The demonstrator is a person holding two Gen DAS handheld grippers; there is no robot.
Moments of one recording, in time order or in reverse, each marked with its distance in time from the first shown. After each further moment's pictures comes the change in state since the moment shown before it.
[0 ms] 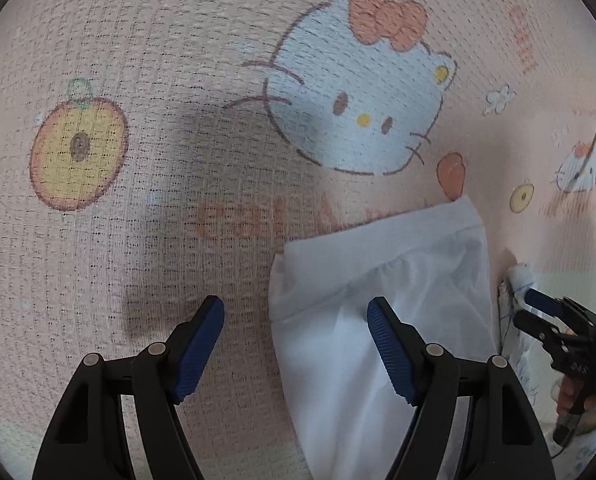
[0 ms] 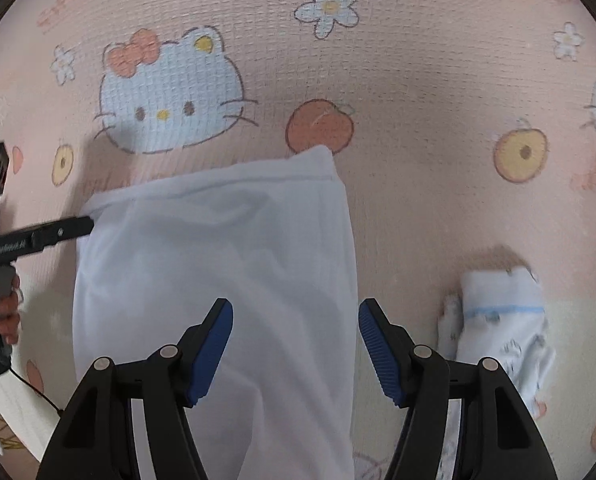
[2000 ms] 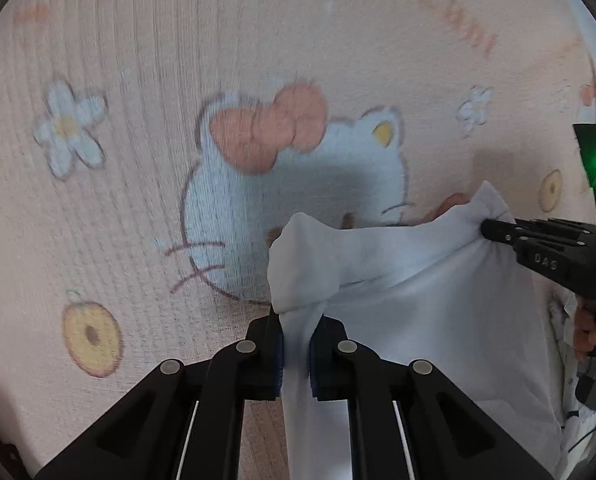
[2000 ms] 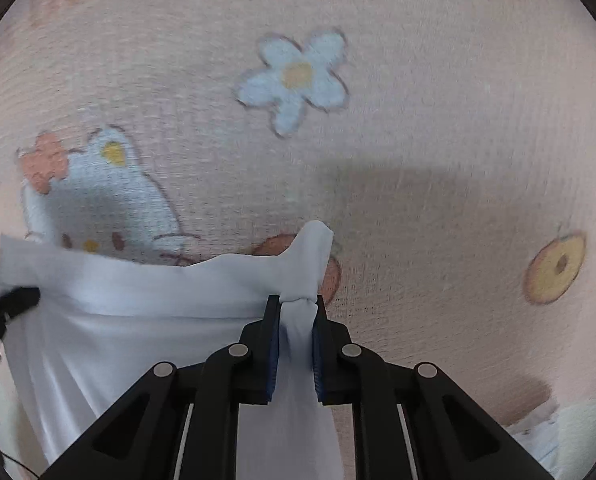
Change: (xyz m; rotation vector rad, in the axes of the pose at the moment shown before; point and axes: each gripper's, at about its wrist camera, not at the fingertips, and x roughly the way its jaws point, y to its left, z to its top) left arm 0.013 -0.076 0.054 0.285 -0.202 0.269; right arm 0.047 -0.030 0.090 0.070 -0.184 -0.051
